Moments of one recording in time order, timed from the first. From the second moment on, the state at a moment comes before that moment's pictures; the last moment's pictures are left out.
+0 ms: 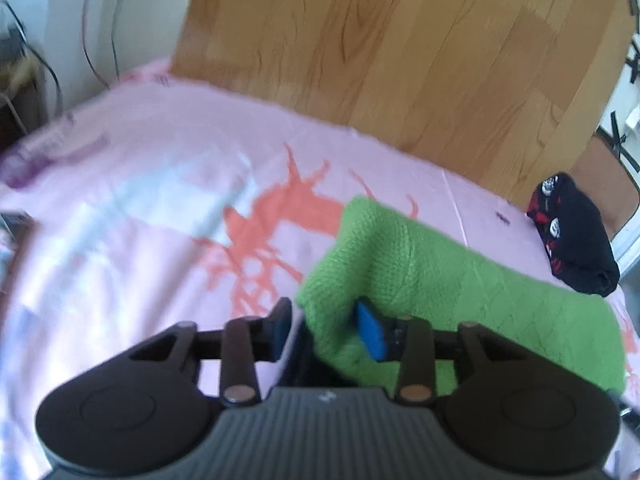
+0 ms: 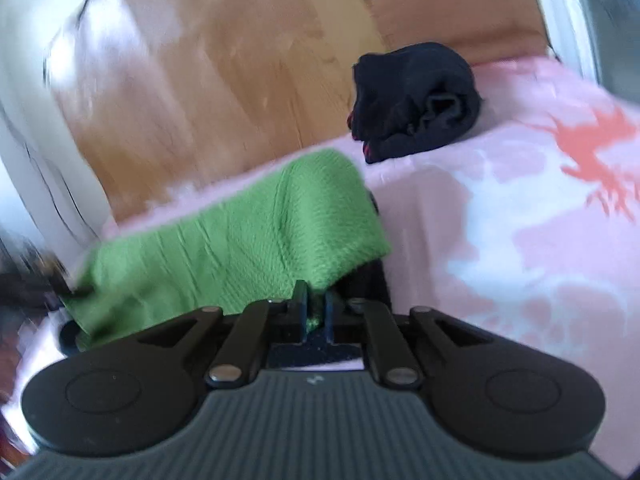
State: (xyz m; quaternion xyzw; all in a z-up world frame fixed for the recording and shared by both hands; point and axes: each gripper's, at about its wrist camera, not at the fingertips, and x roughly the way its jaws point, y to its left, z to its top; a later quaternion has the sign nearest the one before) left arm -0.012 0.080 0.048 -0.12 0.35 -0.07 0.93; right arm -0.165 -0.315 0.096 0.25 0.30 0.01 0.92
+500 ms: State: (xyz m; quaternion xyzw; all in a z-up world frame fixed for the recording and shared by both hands) left arm 0.019 -0.025 0.033 -0.03 0.31 -0.08 0.95; right arm -0.077 -0.269 0.118 0.24 0.31 0.08 0.92
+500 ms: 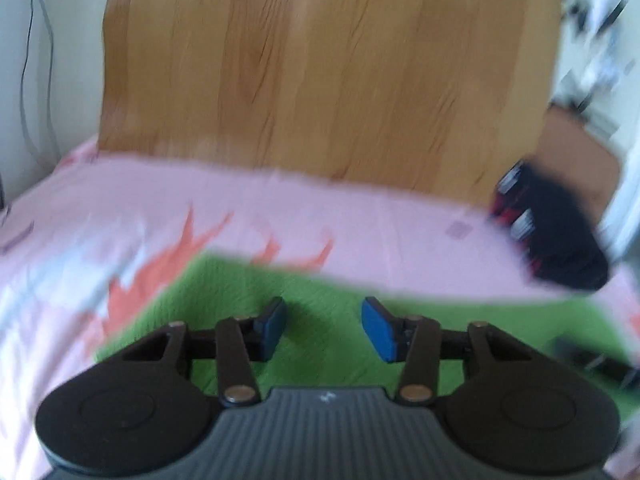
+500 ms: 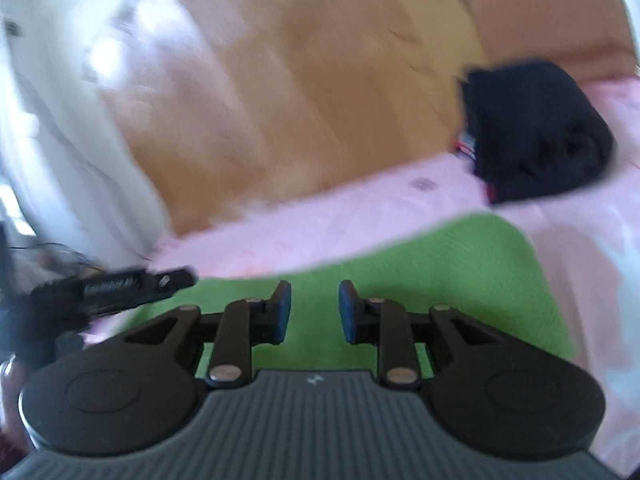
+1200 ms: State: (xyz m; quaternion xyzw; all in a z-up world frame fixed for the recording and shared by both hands) left arm -0.006 -0.005 0.044 0.02 0.25 0.00 0.97; right arm -0.110 -0.329 0.091 0.25 0.22 0.03 0.94
